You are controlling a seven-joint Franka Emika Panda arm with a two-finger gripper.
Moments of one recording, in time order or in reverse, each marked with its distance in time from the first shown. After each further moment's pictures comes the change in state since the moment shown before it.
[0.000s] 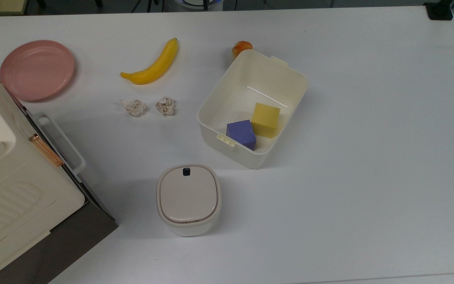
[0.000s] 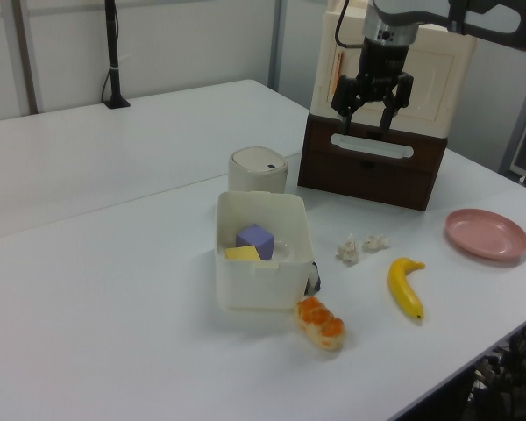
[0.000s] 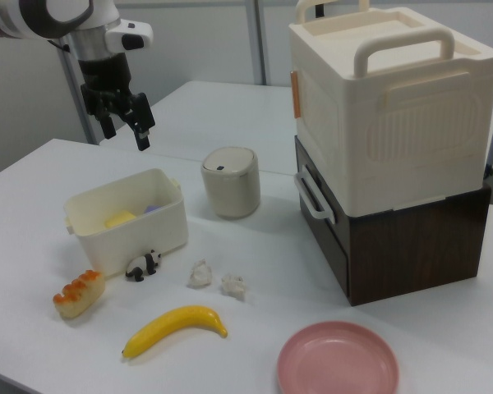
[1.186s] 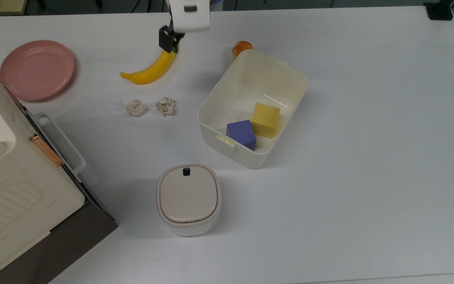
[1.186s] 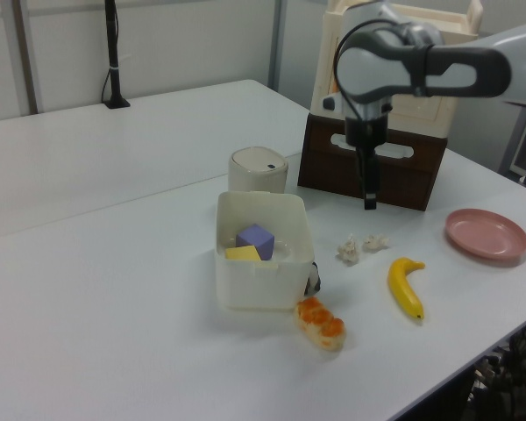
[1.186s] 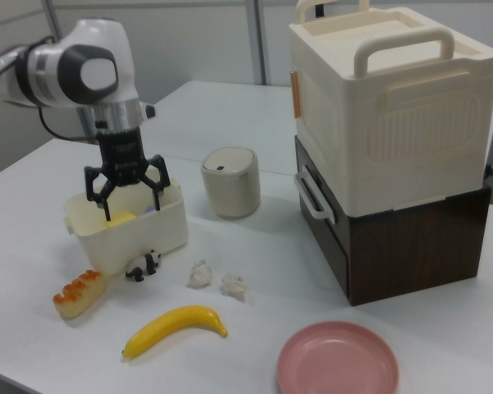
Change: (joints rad) arm 0.015 0.081 0.035 -0.206 -0.109 0.021 -1.010
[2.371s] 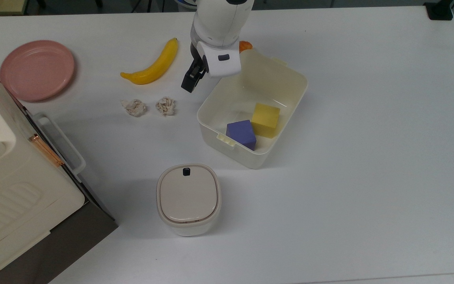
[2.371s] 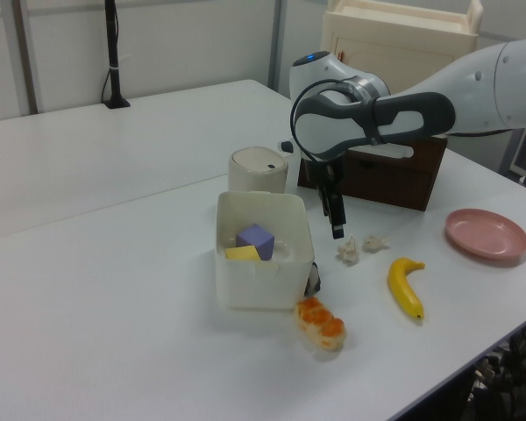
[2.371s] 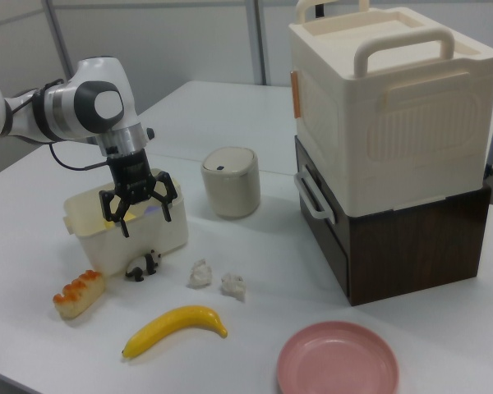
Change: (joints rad) arm 0.086 0.154 0.002 0.000 -0.121 0.174 -0.002
